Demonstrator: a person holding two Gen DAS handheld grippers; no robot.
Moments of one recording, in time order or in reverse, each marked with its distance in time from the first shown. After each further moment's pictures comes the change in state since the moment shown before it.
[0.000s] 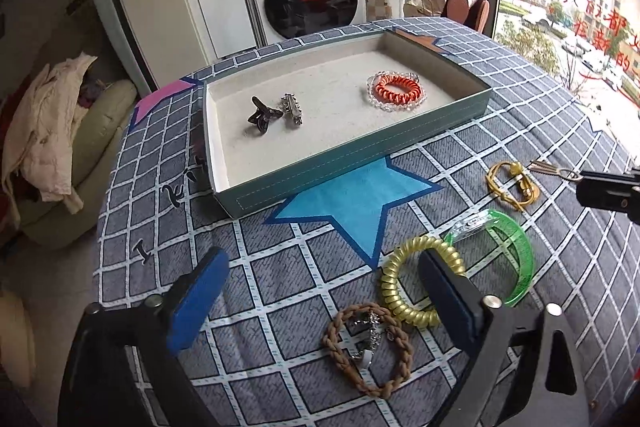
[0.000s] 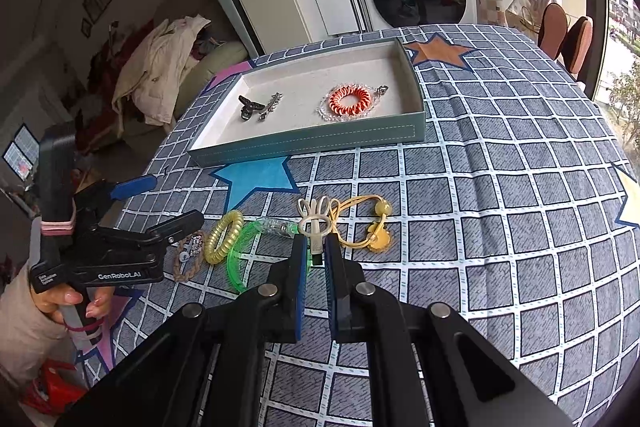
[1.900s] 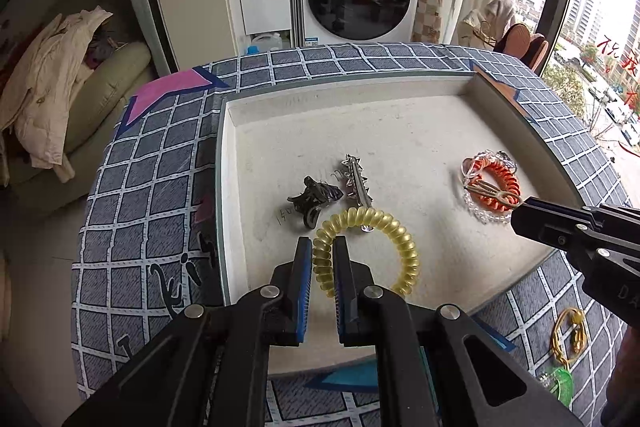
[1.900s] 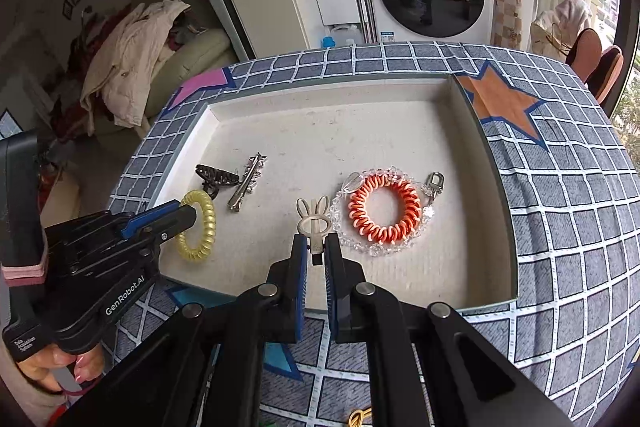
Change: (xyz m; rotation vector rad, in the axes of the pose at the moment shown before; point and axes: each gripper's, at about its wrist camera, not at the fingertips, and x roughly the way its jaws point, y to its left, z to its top) left arm 0.088 0.060 0.084 -0.224 0.050 0.002; right arm 0.131 0.020 0.126 -0.030 0.080 -0.079
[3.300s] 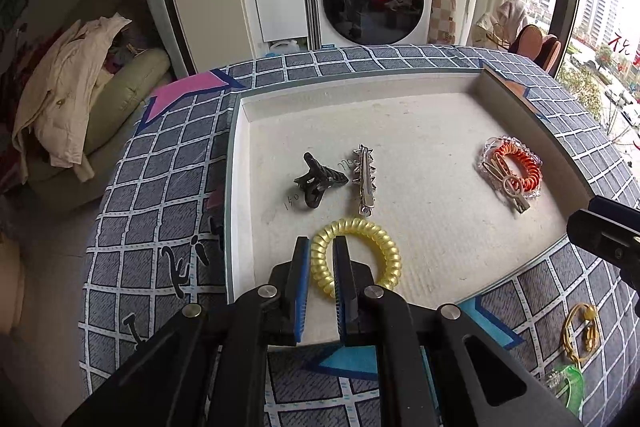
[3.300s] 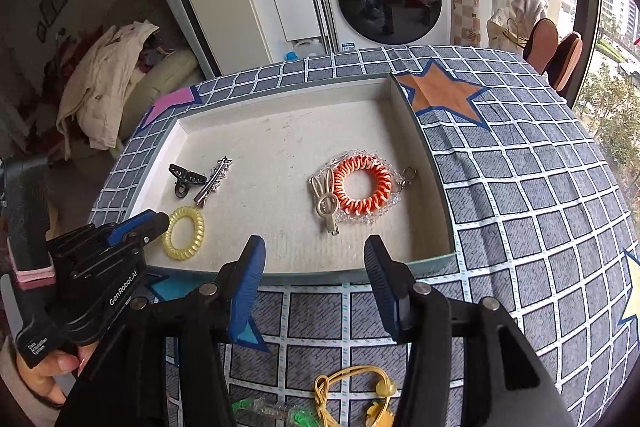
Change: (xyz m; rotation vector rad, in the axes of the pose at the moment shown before) left arm -0.012 -0.010 -0.016 -0.007 -0.043 0.072; right arm -0.037 -0.015 -0.026 0.075 -0.074 -0.092
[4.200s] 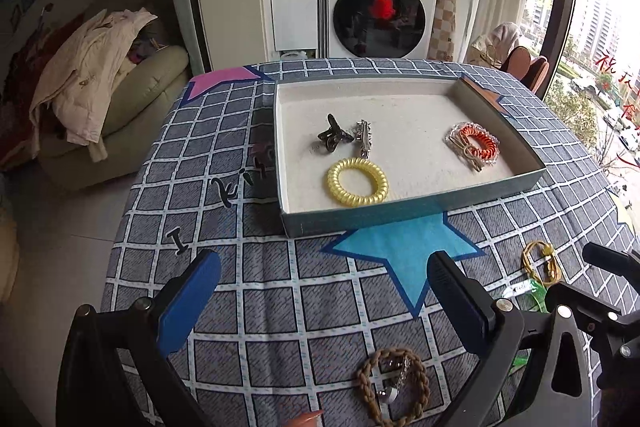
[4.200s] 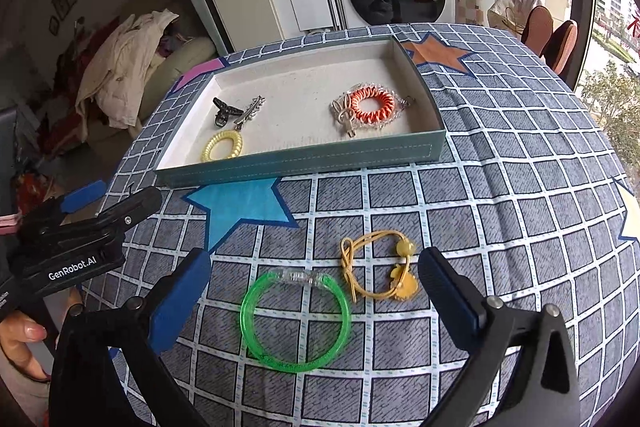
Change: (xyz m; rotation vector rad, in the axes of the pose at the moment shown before) left arm -0.077 0.016 -0.063 -0.064 -0.049 -0.020; right arm -0.047 0.011 -0.079 -0.018 0.031 0.036
